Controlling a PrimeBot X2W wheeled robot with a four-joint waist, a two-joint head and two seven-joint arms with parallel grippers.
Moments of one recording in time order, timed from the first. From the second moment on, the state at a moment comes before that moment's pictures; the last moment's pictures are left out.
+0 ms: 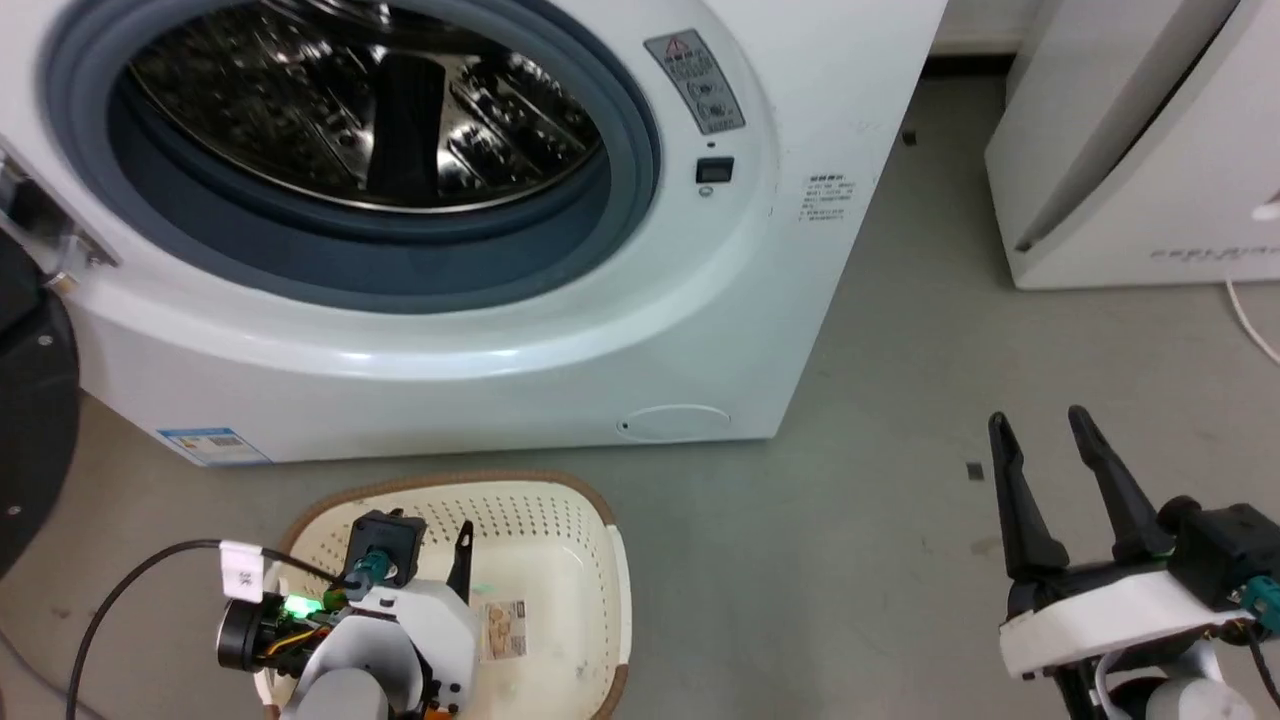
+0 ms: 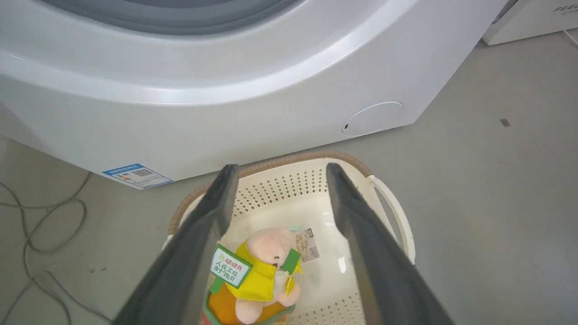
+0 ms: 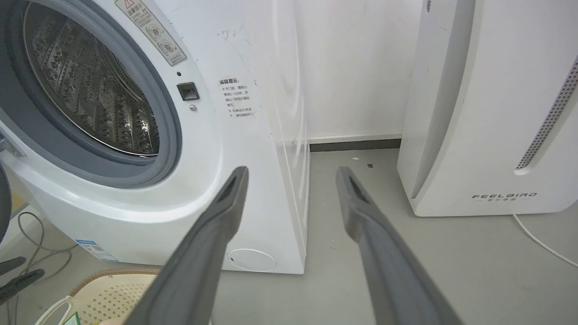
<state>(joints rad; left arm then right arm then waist) -0.24 0.12 -0.11 0.50 0.01 -0.01 -0.01 -0.07 -0.05 -0.02 -0.02 0.20 0.13 -0.10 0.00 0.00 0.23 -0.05</state>
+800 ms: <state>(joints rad) -0.44 0.24 -0.20 0.75 0.02 -0.02 0.11 -0.16 -0.05 -0.03 -0.05 0.28 0.13 -0.15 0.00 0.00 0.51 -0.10</state>
